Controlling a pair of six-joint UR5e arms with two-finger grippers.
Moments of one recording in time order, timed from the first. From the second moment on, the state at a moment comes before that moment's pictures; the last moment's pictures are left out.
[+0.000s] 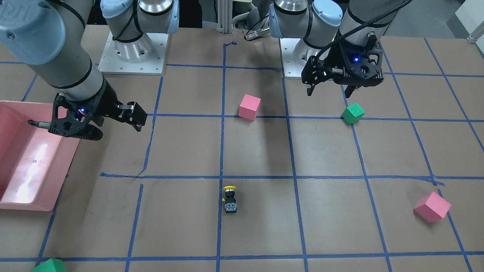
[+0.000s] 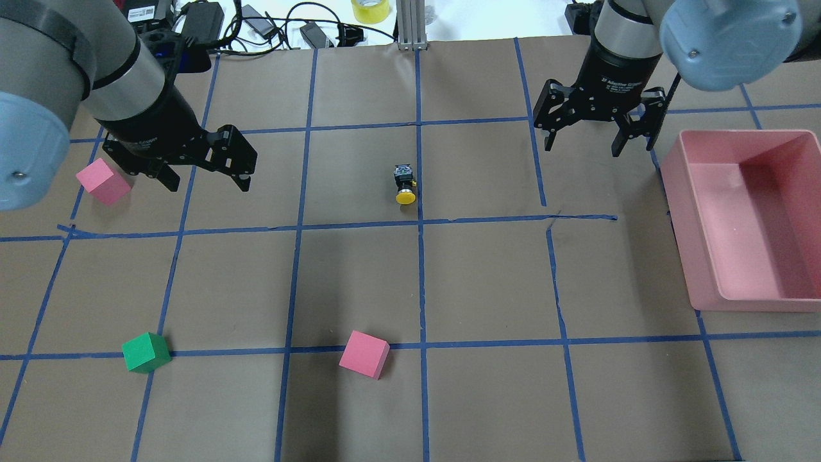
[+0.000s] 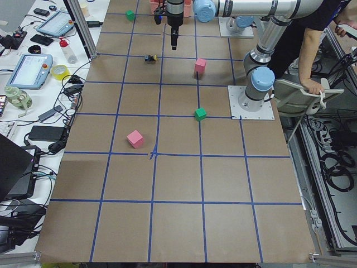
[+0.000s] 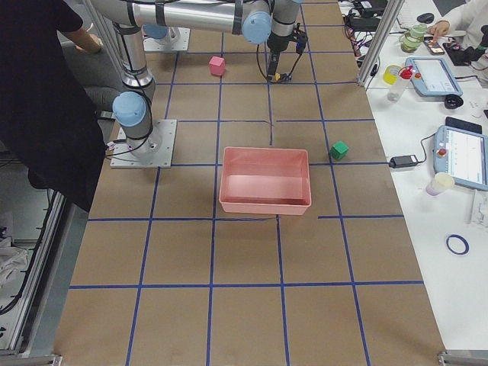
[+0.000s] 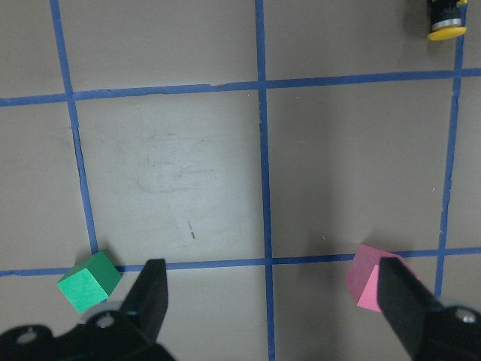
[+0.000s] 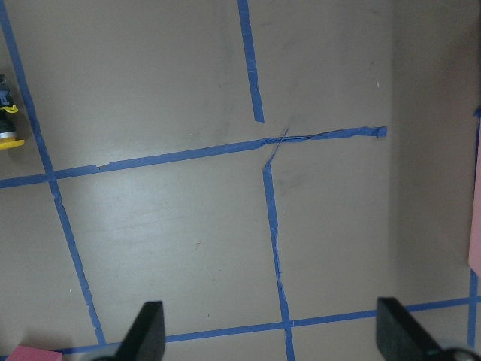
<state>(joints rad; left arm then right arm) -1.55 -1.49 -1.68 -1.53 1.58 0.06 1.57 -1.41 1.52 -1.57 -1.54 0.14</state>
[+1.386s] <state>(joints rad) -1.55 -1.49 -1.68 -1.53 1.58 0.06 1.57 -1.41 1.52 -1.59 -1.55 0.13</state>
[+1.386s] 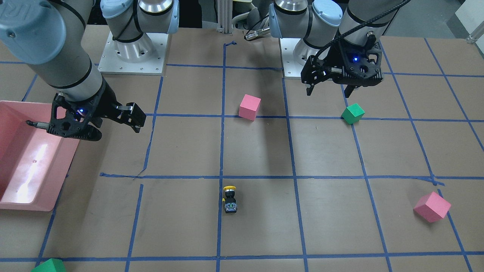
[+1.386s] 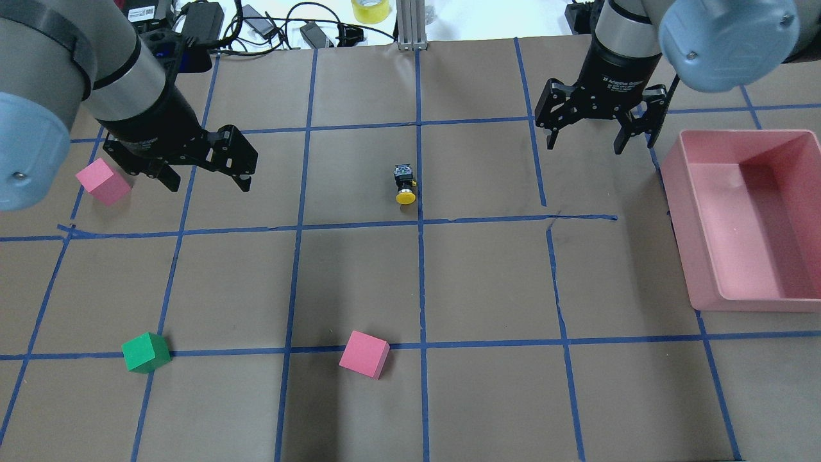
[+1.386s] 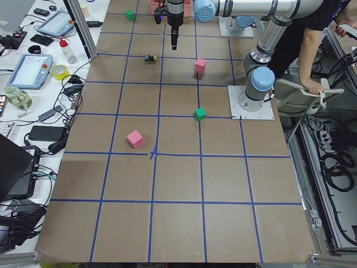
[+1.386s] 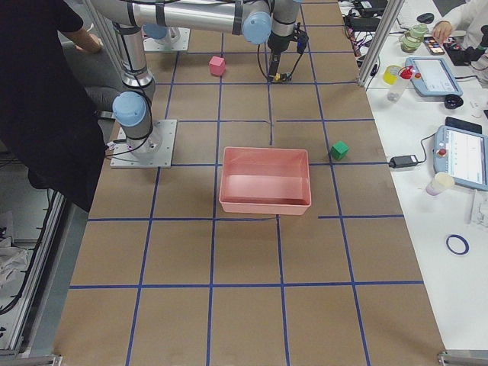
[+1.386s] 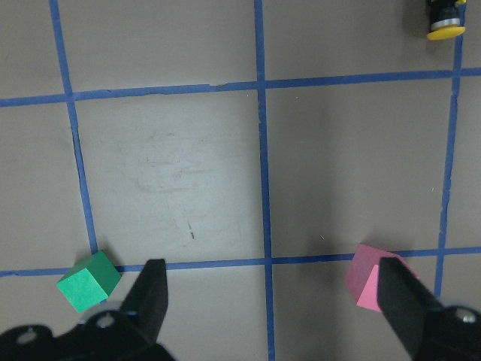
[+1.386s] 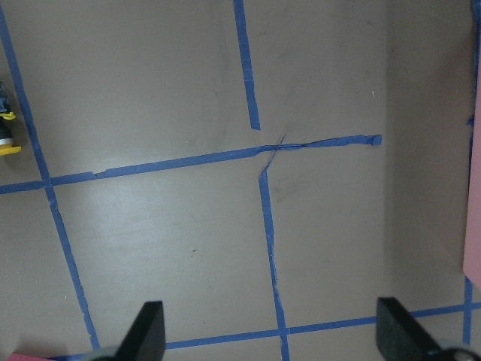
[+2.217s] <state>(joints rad) -1.54 -1.52 -1.61 -1.57 1.58 0.06 1.57 -1.41 1.51 -1.58 -1.57 0.13</state>
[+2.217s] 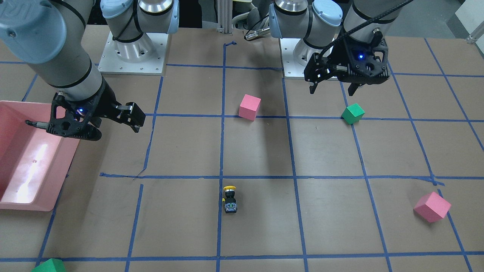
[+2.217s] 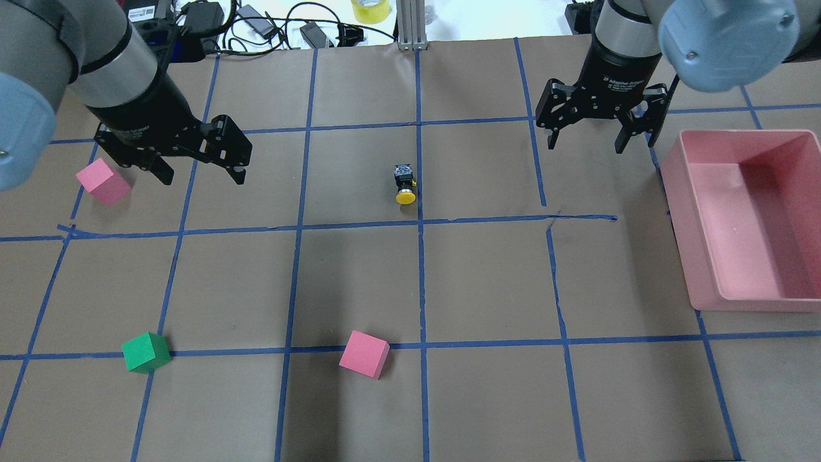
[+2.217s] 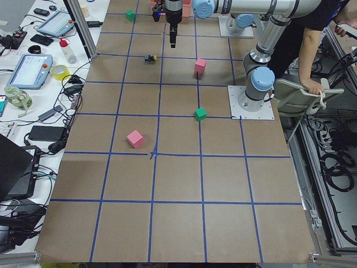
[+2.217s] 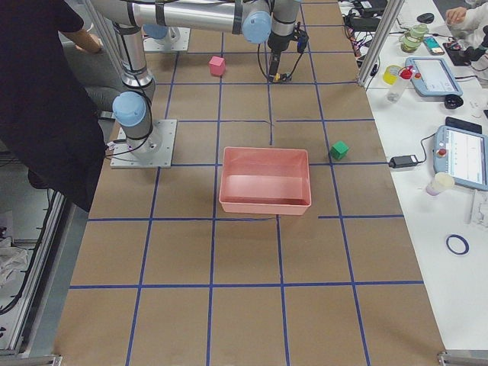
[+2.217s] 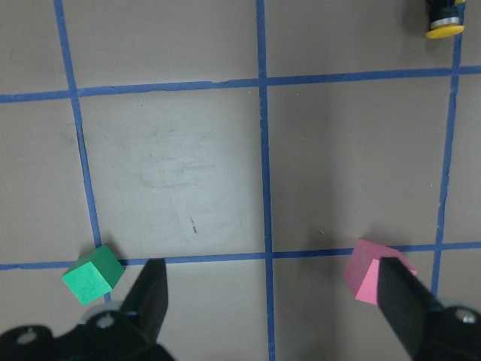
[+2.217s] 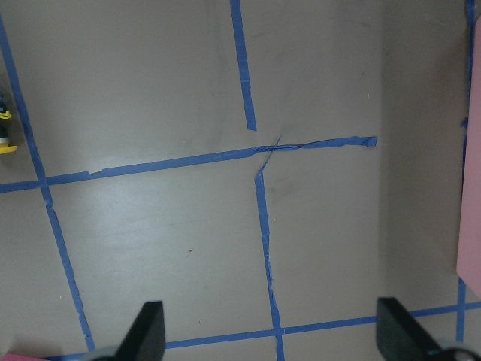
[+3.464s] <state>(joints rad) -1.79 -1.70 -2.01 -0.57 1.57 -0.30 1.57 -1.46 1.51 -1.58 -1.60 0.13</state>
